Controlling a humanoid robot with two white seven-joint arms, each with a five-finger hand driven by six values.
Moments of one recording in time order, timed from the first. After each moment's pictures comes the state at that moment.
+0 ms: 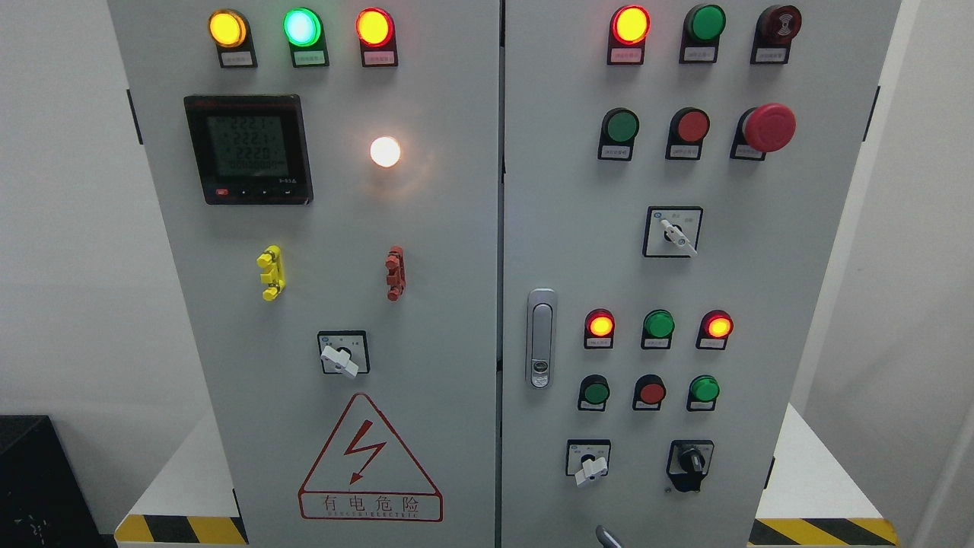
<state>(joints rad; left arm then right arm) -0.08 -0.11 0.00 0.00 0.08 -0.07 -0.06 0.25 0.12 0.26 -1.95 0.21 -0.15 -0.07</state>
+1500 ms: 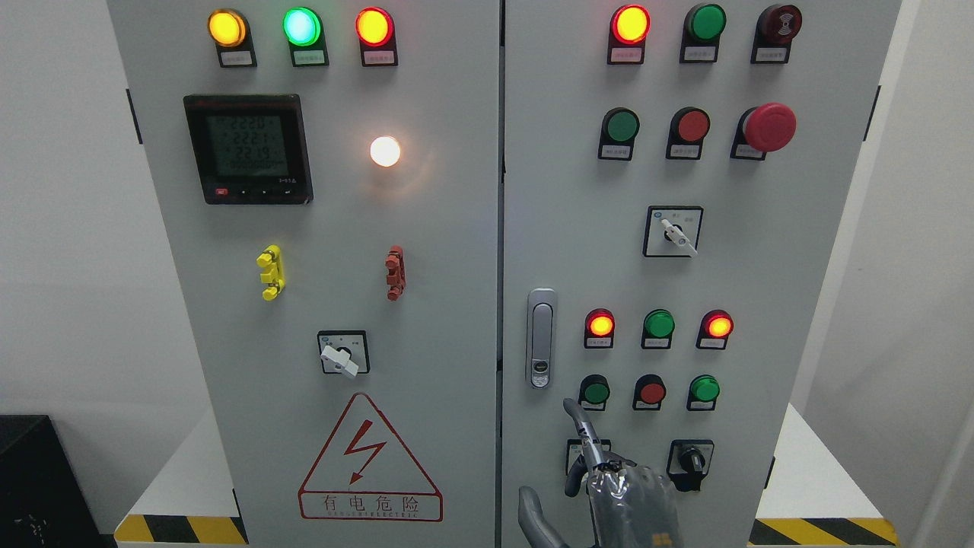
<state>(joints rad) -0.08 -0.11 0.00 0.00 0.08 -0.07 -0.06 -0.11 0.13 0.30 -1.91 1.20 0.06 -0.15</state>
